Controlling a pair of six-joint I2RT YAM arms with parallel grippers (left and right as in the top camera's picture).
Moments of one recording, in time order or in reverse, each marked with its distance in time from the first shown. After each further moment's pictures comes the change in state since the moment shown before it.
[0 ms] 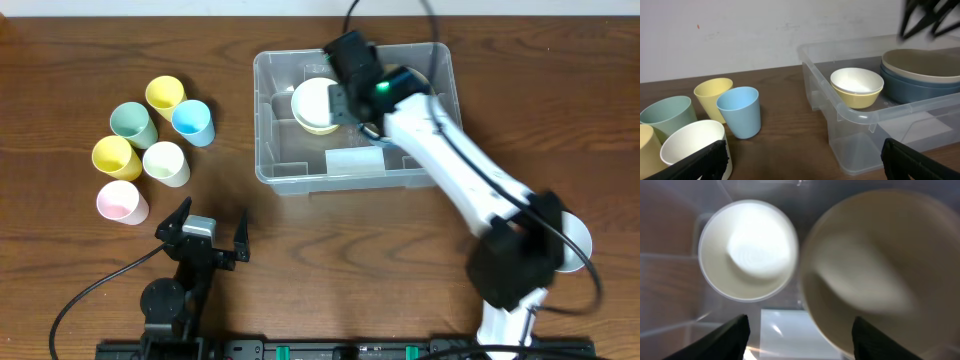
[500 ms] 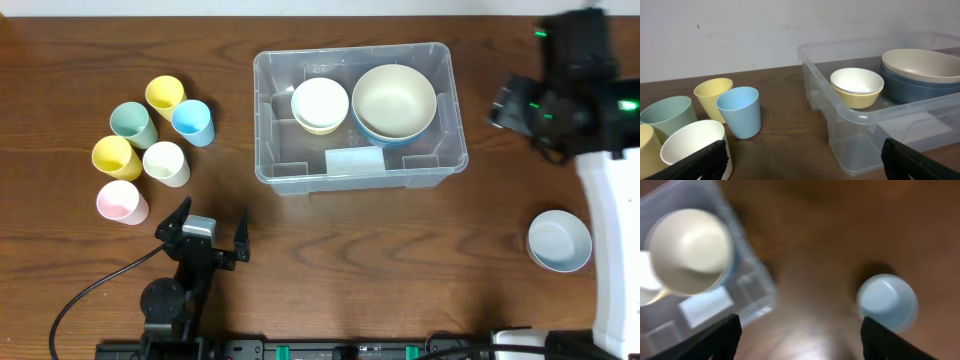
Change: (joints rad) left arm 0.000 0.000 0.000 0.000 0.000 0.000; right arm -0.486 -0.424 0.045 -0.560 0.002 0.084
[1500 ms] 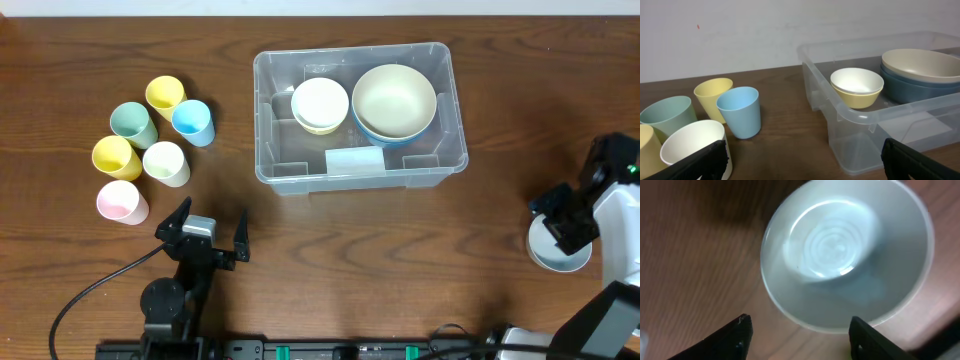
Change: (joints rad) left arm 0.000 0.000 0.000 0.000 0.000 0.000; right arm -0.489 -0.032 -0.877 0.488 -0.151 0.060
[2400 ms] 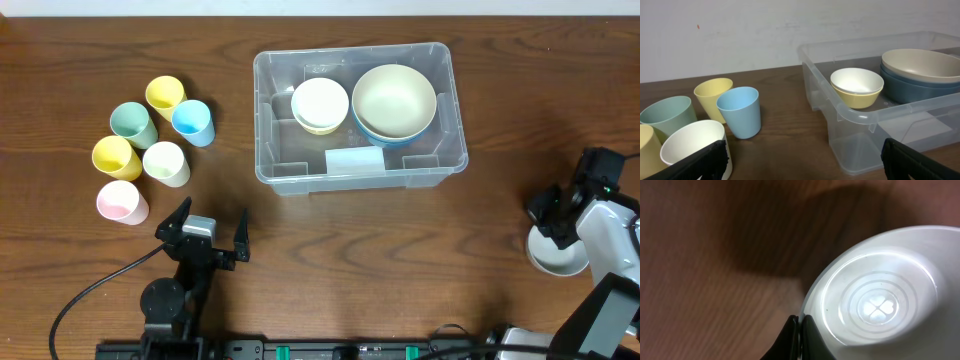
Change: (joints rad) left arm 0.000 0.000 0.000 0.000 0.000 0.000; right arm 0.000 0.000 -0.174 0.360 -0.031 -0.022
